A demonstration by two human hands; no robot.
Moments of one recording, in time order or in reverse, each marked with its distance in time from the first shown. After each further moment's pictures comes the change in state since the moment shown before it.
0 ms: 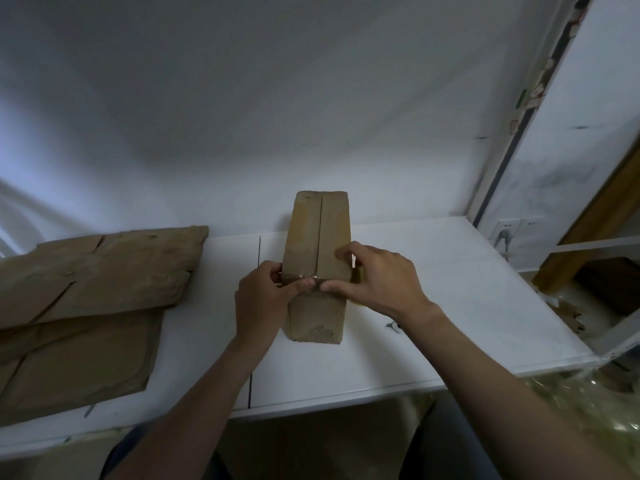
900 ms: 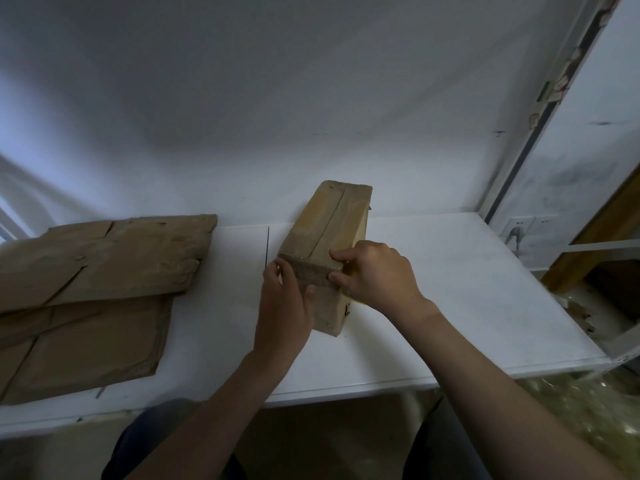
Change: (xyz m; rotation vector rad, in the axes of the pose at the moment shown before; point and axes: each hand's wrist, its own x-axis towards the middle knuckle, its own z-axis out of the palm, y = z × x) left_hand -0.026 -0.015 0.022 0.247 -0.023 0.094; right_hand 0.005 -0.032 0.006 -0.020 -0.053 0.008
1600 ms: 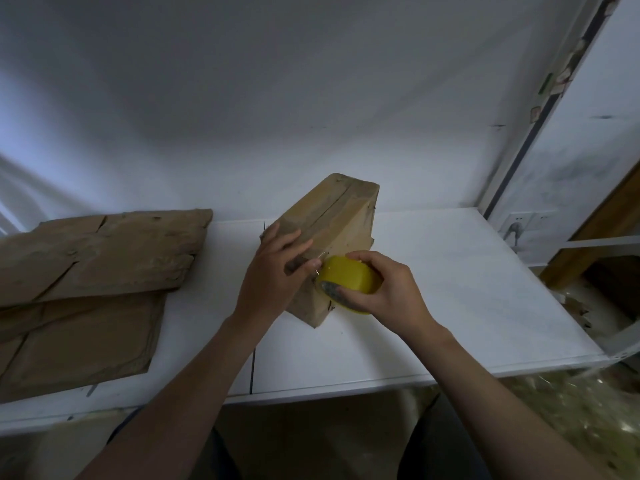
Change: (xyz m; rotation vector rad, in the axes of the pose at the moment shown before) left_hand 0.051 -0.016 -0.009 -0.133 -0.029 0.259; right_hand -0.034 0.028 0.020 0.614 0.116 0.037
